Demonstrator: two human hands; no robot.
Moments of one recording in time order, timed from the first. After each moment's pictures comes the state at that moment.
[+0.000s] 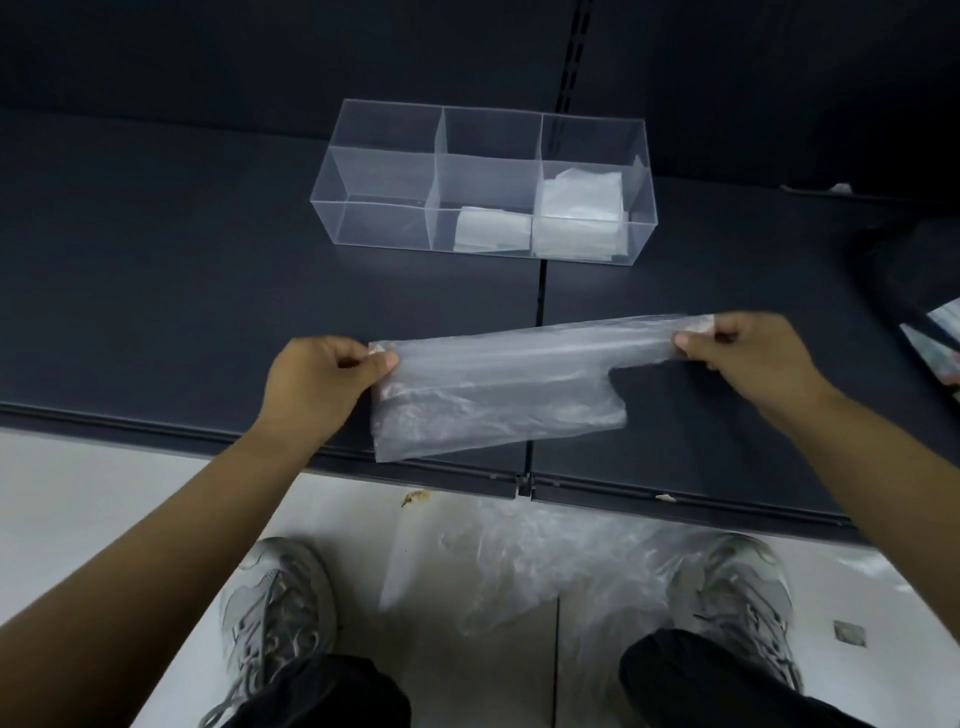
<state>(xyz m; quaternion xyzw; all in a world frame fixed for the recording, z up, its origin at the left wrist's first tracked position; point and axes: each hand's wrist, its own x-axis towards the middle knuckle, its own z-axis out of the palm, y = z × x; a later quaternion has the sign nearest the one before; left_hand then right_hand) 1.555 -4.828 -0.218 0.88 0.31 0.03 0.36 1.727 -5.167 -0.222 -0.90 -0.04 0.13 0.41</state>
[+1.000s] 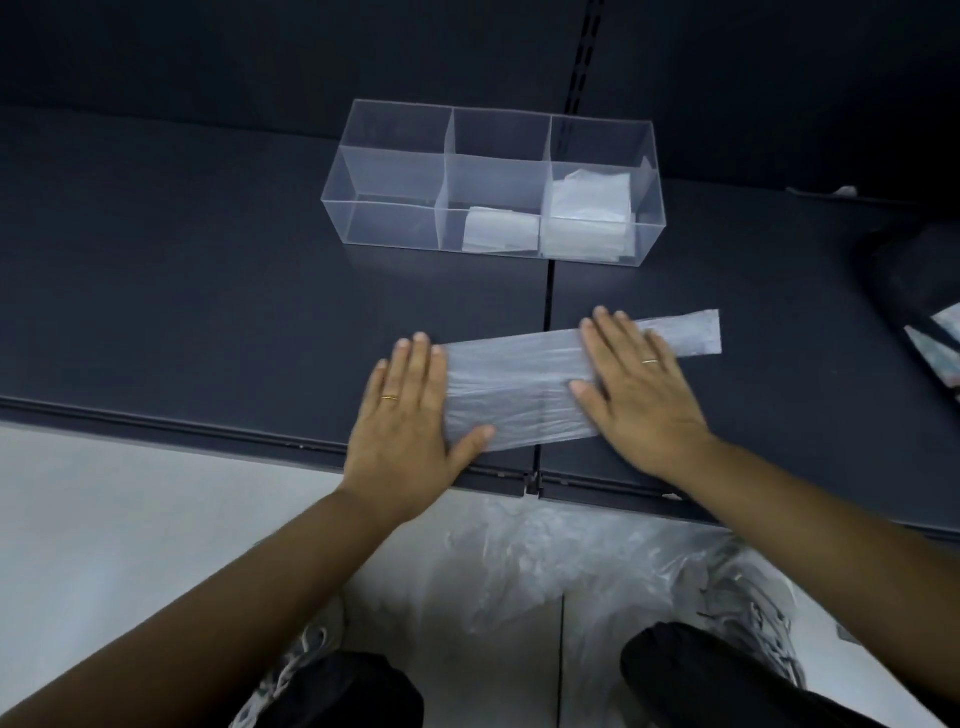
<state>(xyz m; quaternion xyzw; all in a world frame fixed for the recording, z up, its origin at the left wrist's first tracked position) 1.536 -4.886 -0.256 0.99 0.09 -0.05 0.05 1.671 -5.106 -0.259 -0.94 -0.32 0.08 0.02</state>
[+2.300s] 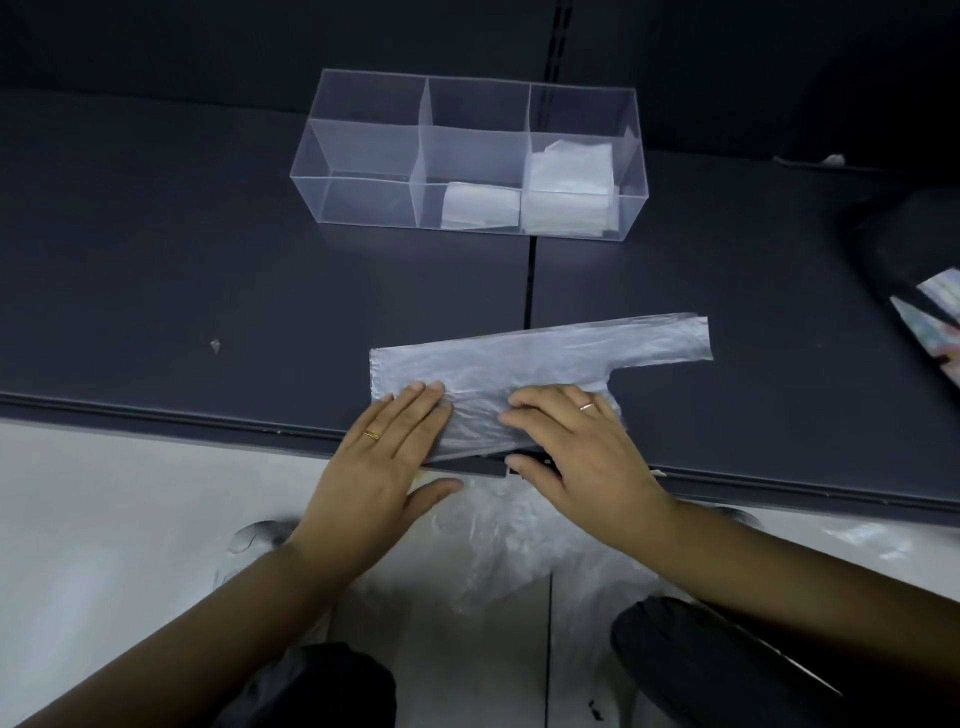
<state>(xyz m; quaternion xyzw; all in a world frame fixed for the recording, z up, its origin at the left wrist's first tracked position) 1.489 -4.890 -0.254 0.99 -0.07 0.04 0.09 1.589 -5.098 -0.239 -0.88 -0.43 0.01 0.20</state>
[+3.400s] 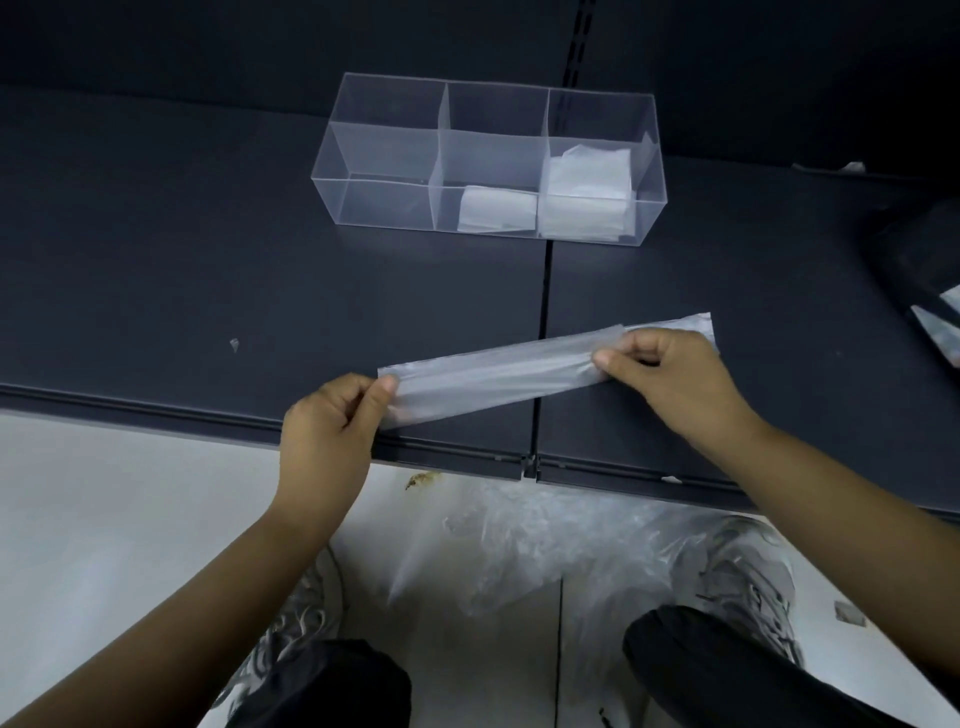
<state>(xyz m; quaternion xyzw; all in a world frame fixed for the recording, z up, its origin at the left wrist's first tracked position) 1.503 -4.868 -0.231 0.86 0.28 0.13 0.41 1.664 -5.116 -0.217 -0.85 -0.12 0.20 0.47</state>
